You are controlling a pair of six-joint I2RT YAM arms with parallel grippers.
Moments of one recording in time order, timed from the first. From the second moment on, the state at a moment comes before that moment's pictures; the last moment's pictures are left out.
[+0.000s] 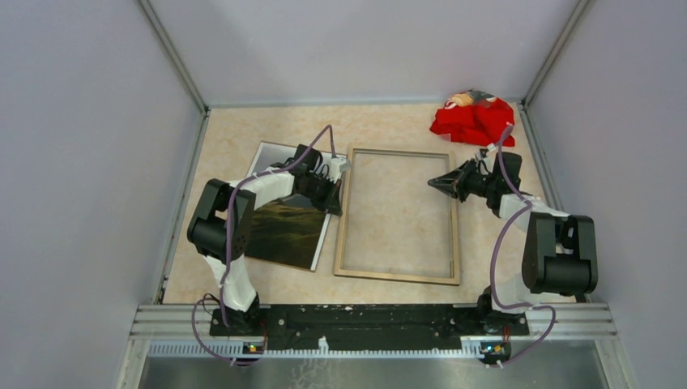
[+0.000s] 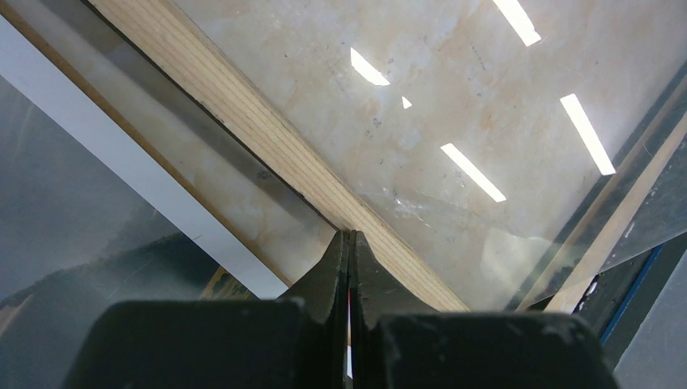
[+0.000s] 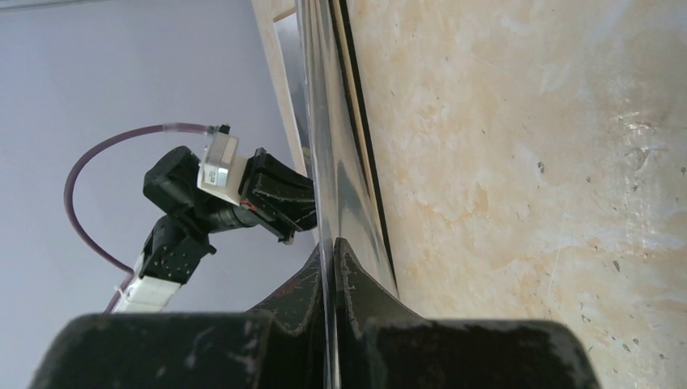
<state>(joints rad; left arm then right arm) -0.40 1.83 1.11 -0.37 0.64 0.14 -0.10 1.50 0.69 0.20 -0.88 1.01</state>
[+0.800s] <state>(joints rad) -0.40 1.83 1.11 -0.37 0.64 0.14 -0.11 1.54 0.68 0.15 -0.86 0.99</state>
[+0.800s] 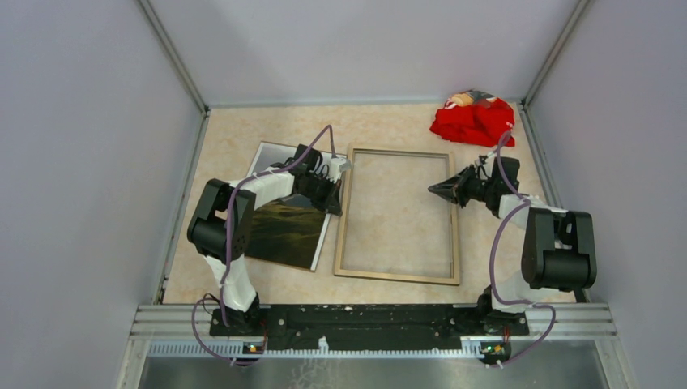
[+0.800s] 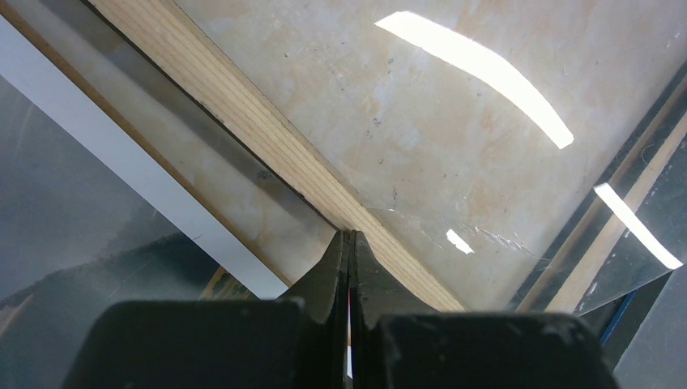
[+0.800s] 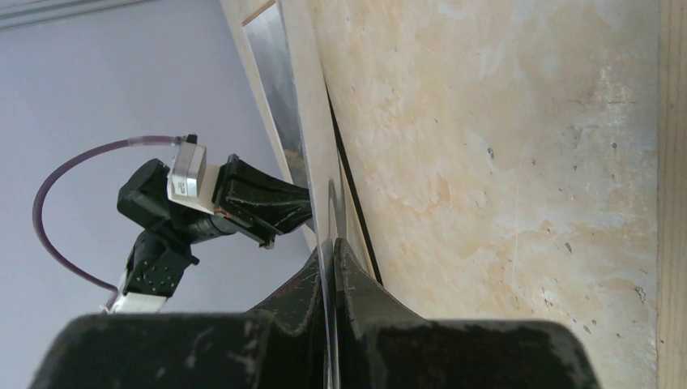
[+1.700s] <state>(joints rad) -0.40 1.84 1.13 -0.38 0.63 0.14 -0.08 1.51 0.70 0.15 -0.87 0.96</state>
